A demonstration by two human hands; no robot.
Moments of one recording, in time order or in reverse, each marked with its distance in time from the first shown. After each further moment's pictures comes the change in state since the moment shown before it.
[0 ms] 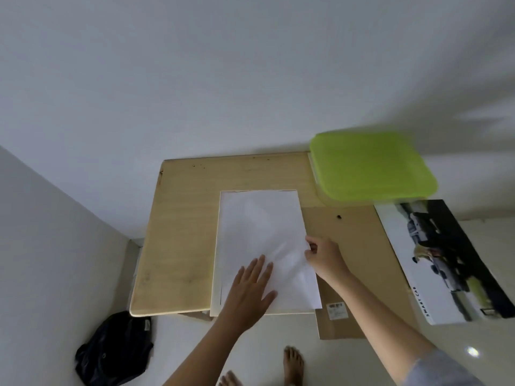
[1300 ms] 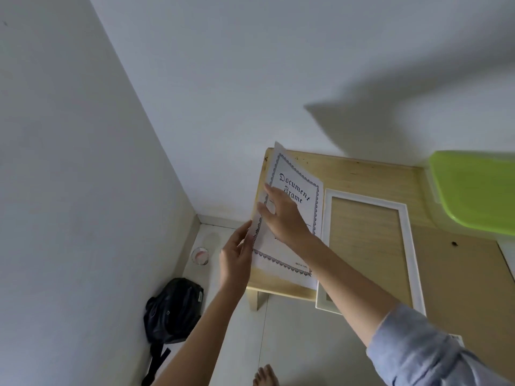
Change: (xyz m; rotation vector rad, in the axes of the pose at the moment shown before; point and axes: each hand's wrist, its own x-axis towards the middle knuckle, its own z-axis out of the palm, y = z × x) left_hand -0.107 -0.161 -0.096 -1.282 0.837 -0.467; right_hand -0.033 -0.255 0.188 0.049 -0.206 -0.550
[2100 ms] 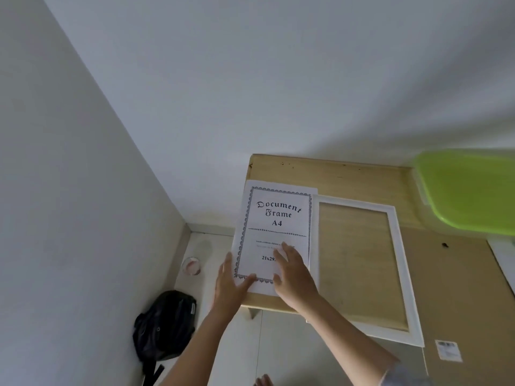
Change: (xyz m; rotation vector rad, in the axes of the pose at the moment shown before) left_hand 0.016 -0.068 0.005 0.635 -0.213 -0.201; right_hand -0.059 0.102 0.024 -0.449 -0.091 0.111
